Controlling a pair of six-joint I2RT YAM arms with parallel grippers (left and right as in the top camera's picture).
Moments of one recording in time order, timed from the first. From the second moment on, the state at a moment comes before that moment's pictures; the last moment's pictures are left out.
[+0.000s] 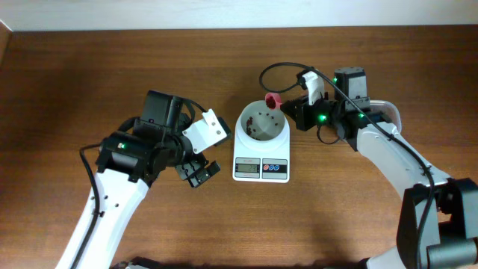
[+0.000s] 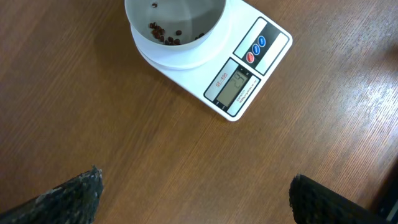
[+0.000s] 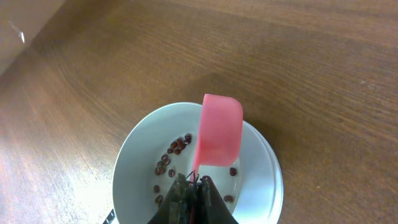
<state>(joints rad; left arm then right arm) -0.29 1.28 1.24 -1.07 0.28 0.68 0.17 1.71 1.08 -0.15 -0.67 -0.05</state>
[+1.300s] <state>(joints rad) -0.29 1.28 1.24 -1.06 0.28 0.68 0.35 1.60 1.08 -0.31 -0.36 -0.48</state>
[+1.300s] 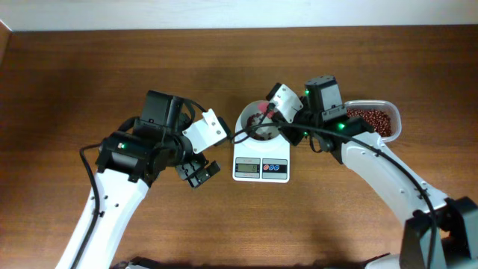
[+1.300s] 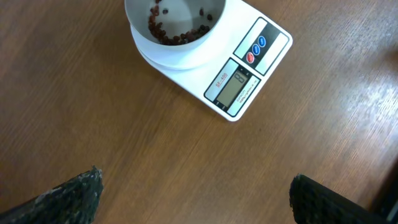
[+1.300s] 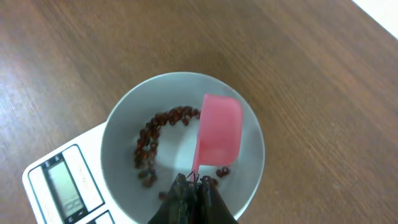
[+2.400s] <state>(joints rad) -0.29 1.27 1.24 -1.07 0.28 0.68 -0.16 1.59 1.08 -0.68 -0.20 -0.10</state>
